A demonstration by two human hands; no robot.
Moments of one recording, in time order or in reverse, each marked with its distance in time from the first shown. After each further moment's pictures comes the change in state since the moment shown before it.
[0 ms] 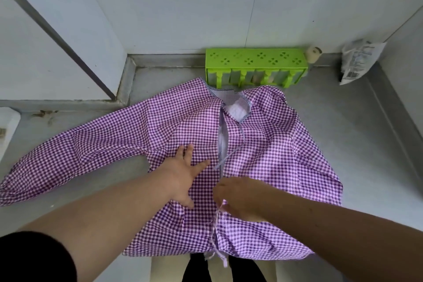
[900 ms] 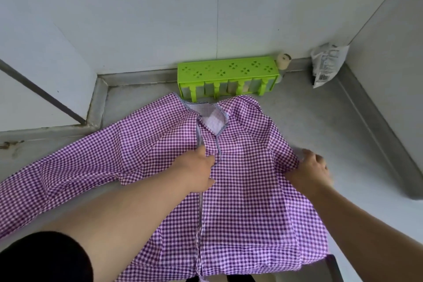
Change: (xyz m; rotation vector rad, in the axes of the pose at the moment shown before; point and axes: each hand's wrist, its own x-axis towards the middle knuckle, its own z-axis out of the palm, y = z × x) left_hand 0.044 0.048 -0.090 -0.141 0.208 0.018; right_hand -0.110 0.133 -0.006 0.494 0.438 1.442
